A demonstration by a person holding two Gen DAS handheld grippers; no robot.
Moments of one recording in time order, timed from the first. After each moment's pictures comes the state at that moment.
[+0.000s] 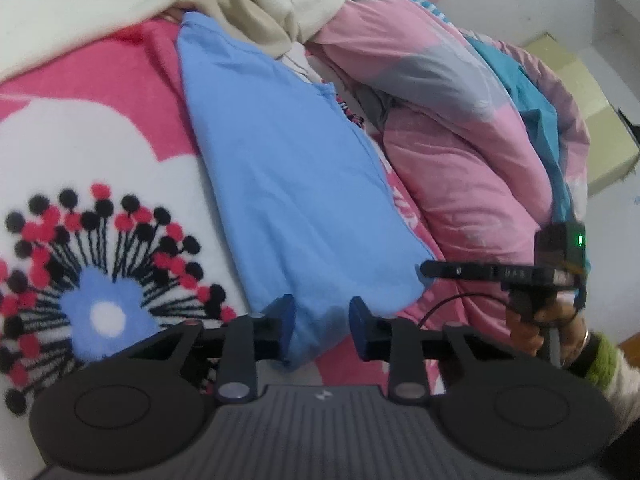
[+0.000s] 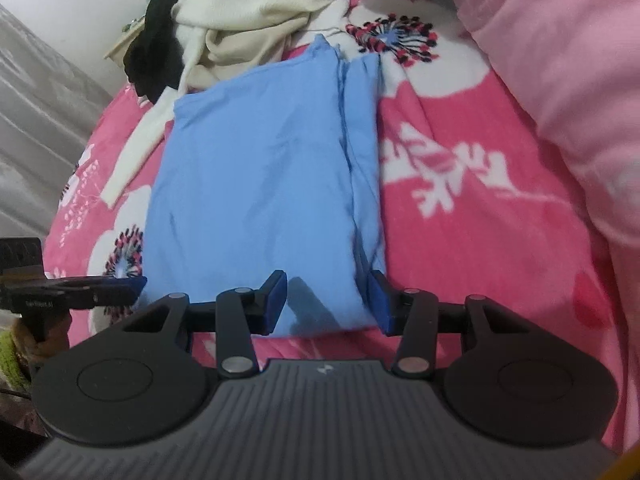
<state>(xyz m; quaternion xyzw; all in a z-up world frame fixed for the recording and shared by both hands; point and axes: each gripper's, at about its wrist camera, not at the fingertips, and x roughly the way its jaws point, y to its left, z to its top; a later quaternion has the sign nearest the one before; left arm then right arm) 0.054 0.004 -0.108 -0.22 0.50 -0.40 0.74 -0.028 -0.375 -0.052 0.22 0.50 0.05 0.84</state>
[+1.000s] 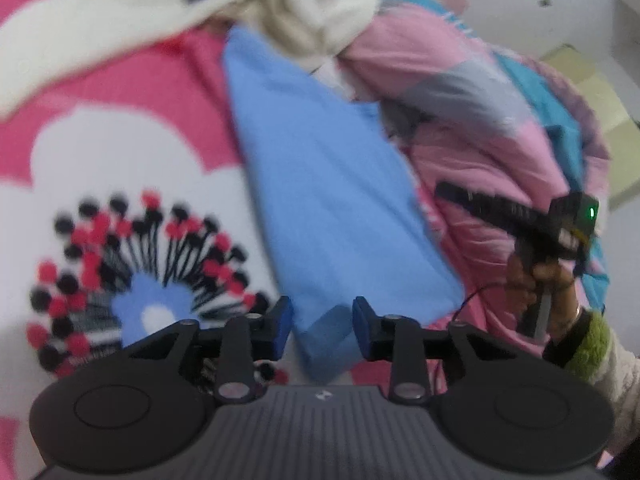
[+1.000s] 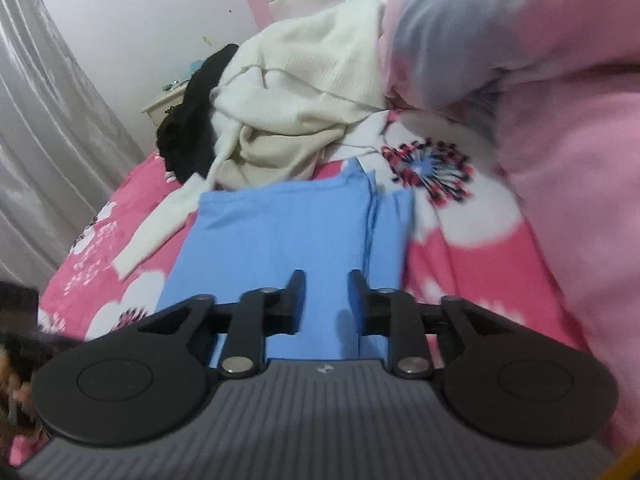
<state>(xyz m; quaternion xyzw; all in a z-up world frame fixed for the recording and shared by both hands) 0.061 0.018 -0.115 -0.21 0.51 -0.35 0.75 0.029 -0.385 -0.041 0.18 0.36 0.08 0.91</state>
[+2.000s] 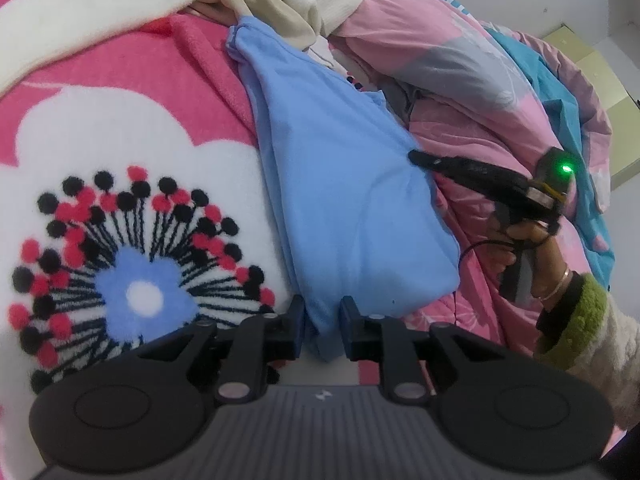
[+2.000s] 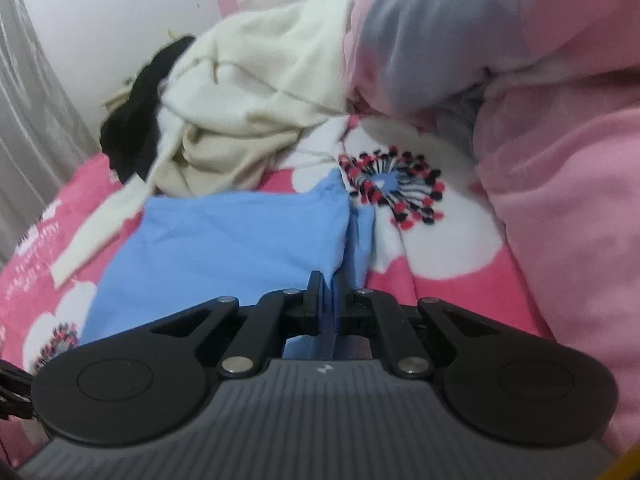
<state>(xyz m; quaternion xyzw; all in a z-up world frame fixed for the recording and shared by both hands) 0.047 0.012 -0.120 -0.19 0.51 -0.37 0.75 0.050 -0.379 -0.062 0.14 0.37 0.01 0.92</state>
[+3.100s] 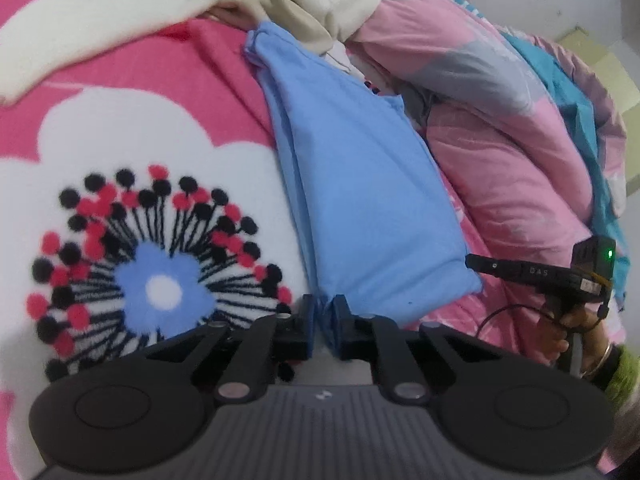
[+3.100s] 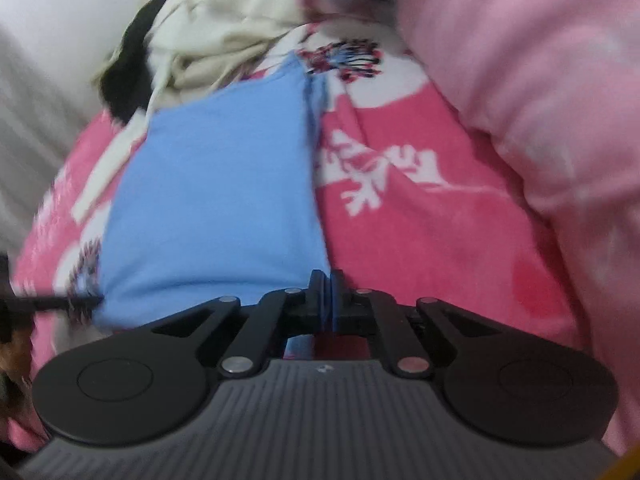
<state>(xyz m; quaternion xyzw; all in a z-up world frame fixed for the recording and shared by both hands) 0.047 0.014 -0.118 -0.19 0.51 -0.34 0.76 -0.055 -0.400 -0.065 0.22 0.44 0.00 0.87</state>
